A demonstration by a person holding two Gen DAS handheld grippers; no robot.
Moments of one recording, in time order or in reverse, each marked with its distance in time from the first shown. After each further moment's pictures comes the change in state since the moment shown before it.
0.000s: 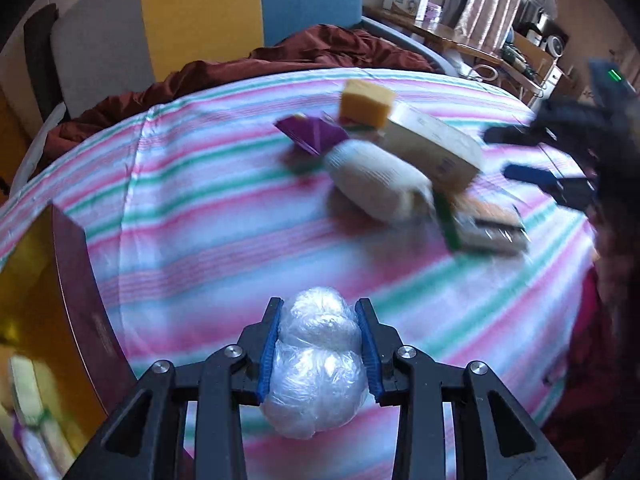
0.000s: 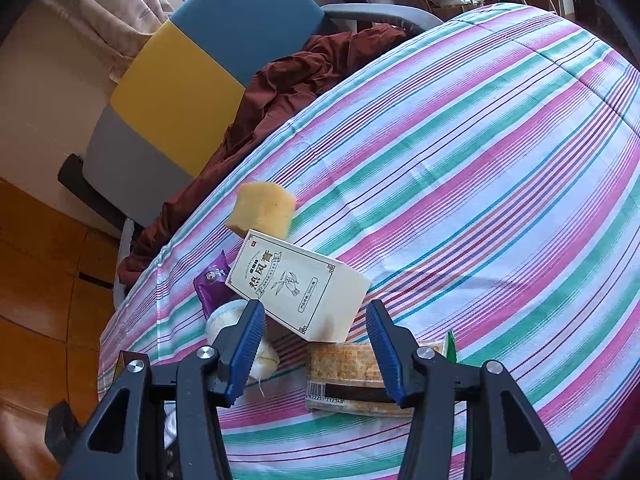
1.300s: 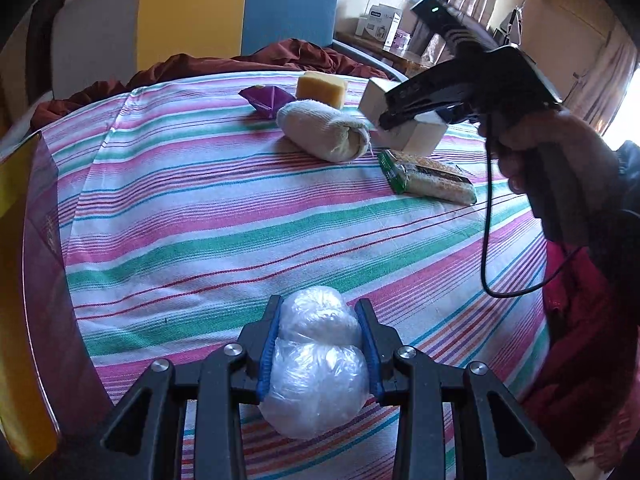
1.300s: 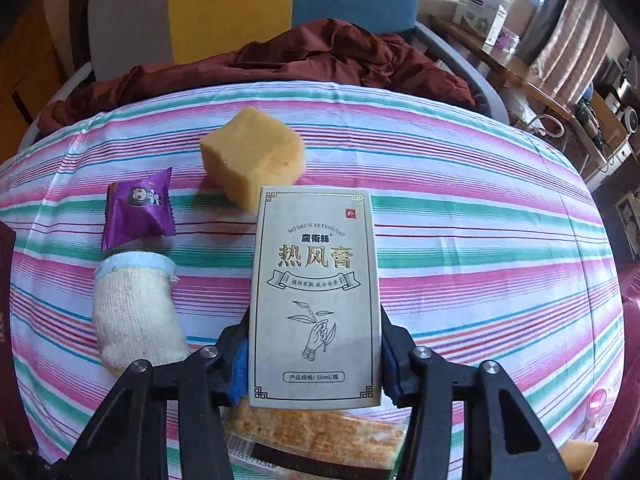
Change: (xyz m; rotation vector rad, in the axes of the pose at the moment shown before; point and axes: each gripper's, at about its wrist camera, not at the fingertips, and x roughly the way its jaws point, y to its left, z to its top) left arm 0.002 -0.007 -0.070 -0.023 -0.136 -0.141; right arm 0.075 0.068 -0.005 -0.566 0.067 -0.441
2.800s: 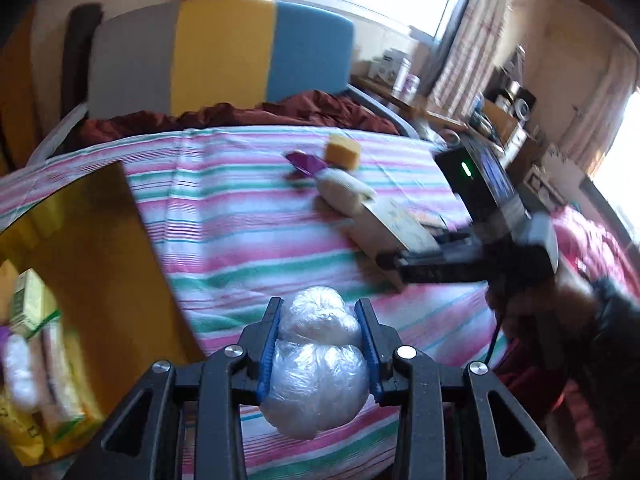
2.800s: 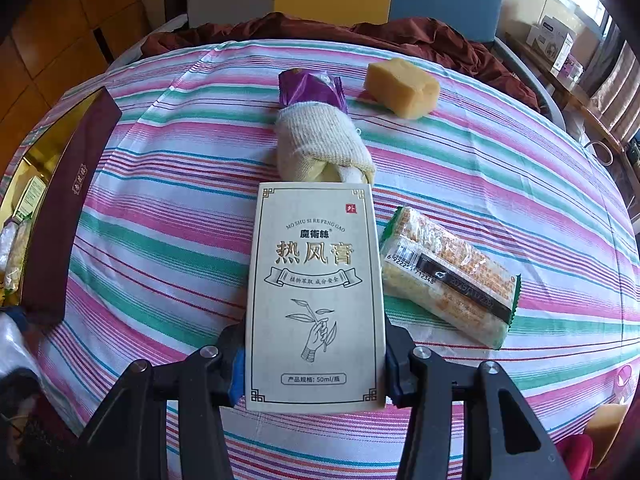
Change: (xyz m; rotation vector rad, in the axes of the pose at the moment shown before) left arm -0.115 0.040 0.003 -0.089 -0.132 0.016; right arm -0.044 0.070 -0.098 -0.217 0.032 0.184
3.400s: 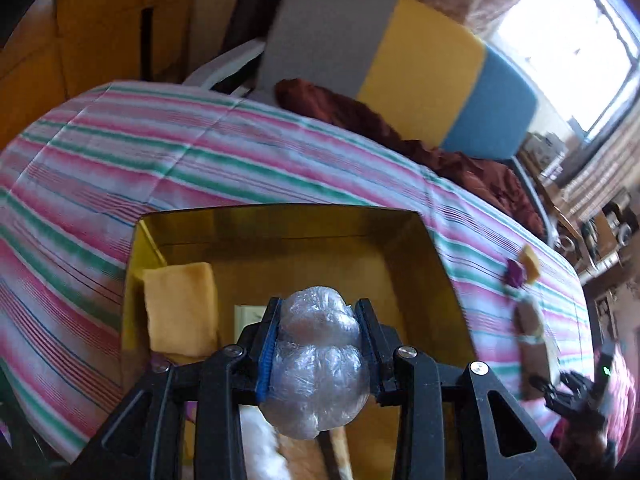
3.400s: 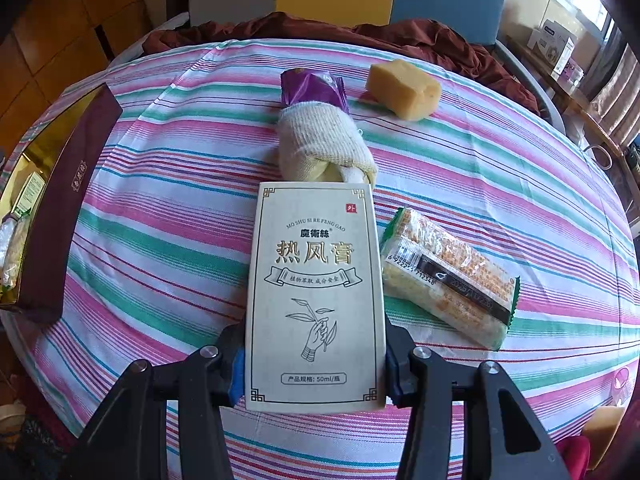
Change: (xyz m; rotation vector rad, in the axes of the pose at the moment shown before) left arm -0.032 0.256 0.045 -0.445 0.041 0.279; right arm -0.001 0.000 -0.002 -0.010 -0.001 -0.008
